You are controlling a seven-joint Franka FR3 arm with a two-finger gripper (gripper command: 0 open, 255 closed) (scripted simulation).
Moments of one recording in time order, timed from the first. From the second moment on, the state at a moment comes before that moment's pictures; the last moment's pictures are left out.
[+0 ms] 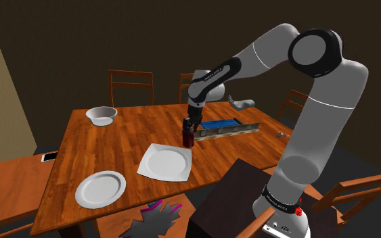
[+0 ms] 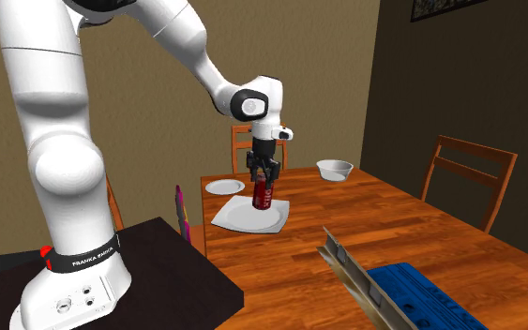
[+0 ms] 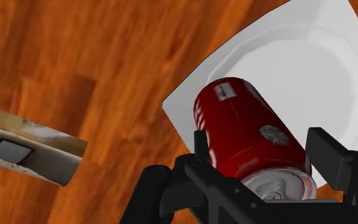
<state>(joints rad) -0.02 0.04 -0.11 -2.35 0.14 2.35 -0.20</state>
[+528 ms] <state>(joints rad) 0.07 0.10 -0.02 -2.21 0.14 2.30 -0.01</state>
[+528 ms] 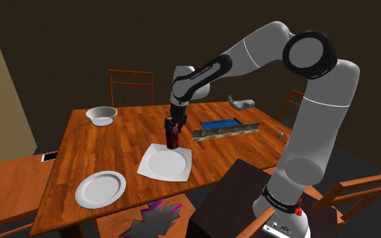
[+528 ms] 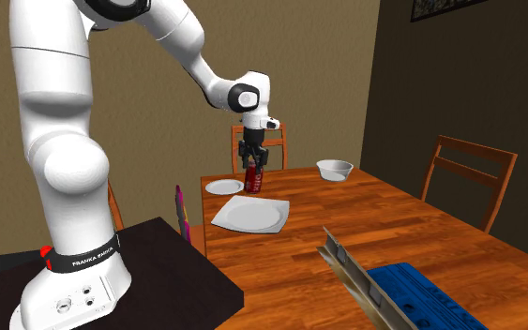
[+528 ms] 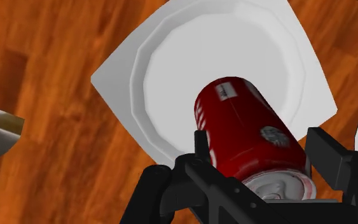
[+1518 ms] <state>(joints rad) 0.08 0.25 0.00 -2.24 0.16 2.47 -0.02</state>
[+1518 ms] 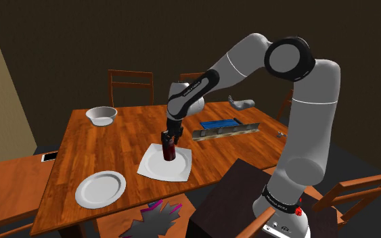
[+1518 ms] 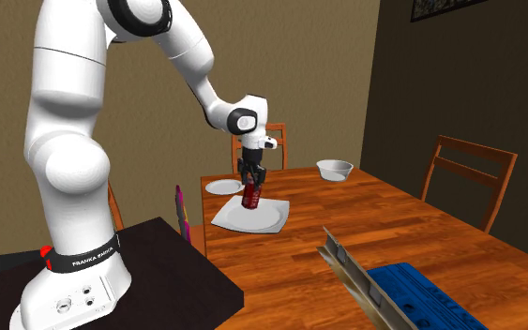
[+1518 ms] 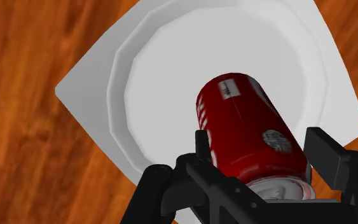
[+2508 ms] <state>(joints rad) 0.08 0.31 0.00 -2.24 0.17 2.53 -0.03</state>
